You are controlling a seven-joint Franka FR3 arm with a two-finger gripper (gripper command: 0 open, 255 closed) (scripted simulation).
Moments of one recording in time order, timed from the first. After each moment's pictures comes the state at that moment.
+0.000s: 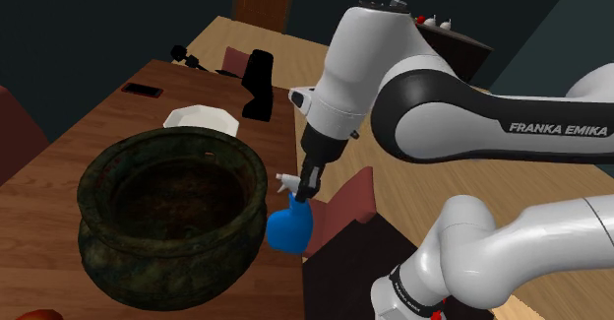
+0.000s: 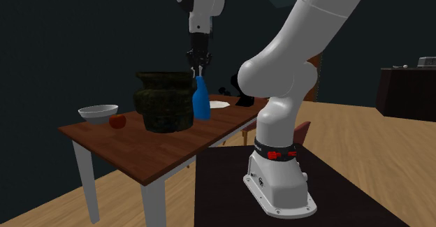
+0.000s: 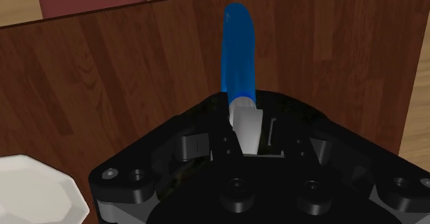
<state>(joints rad) 0.33 -0.62 0.26 -2.47 0.17 1.88 -0.19</state>
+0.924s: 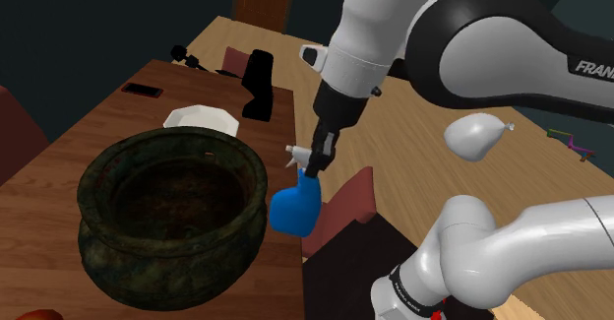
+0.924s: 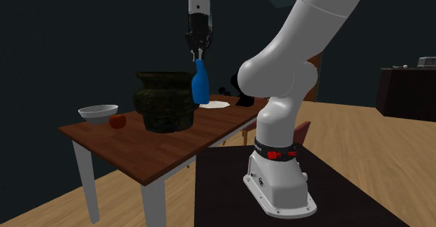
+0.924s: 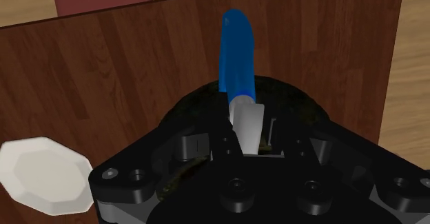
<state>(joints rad) 0.33 -0.62 0.24 -2.29 0.15 1.70 -0.18</state>
